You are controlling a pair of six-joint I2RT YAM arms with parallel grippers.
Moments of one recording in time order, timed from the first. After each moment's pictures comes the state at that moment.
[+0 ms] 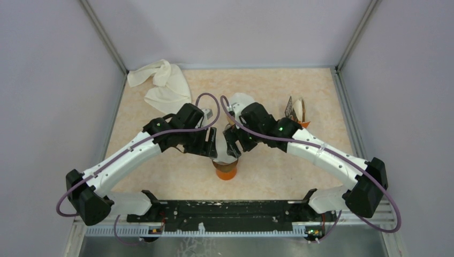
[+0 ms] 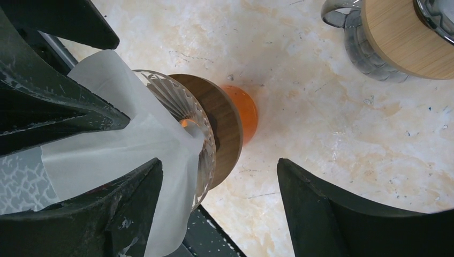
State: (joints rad) left arm -0.78 1.26 1.17 -0.90 0.13 -0.50; right arm 0.86 1.30 1.17 -0.67 -0.15 0.21
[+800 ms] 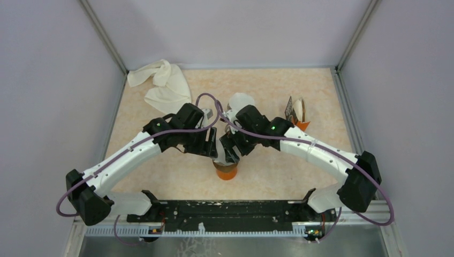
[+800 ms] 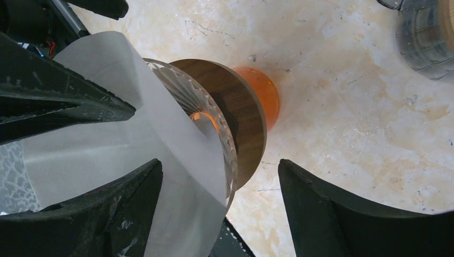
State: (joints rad) left arm -0.78 1.26 1.17 -0.90 0.13 -0.50; right arm 0.88 1.37 1.17 -0.70 -0.24 0.16
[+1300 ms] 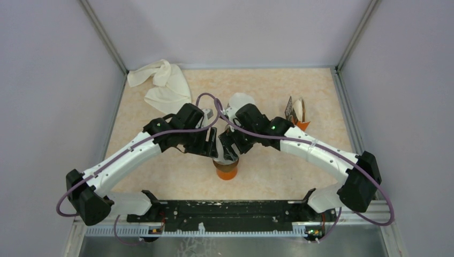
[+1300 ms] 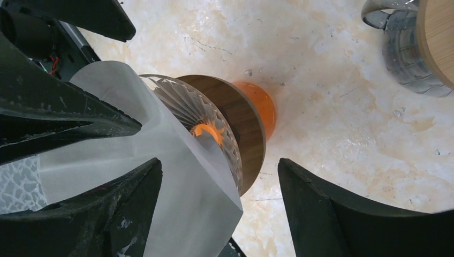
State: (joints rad) left arm -0.78 1.26 1.16 -0.89 0.14 -0.50; right arm 0.88 1.37 1.18 -0.67 -0.23 0.16
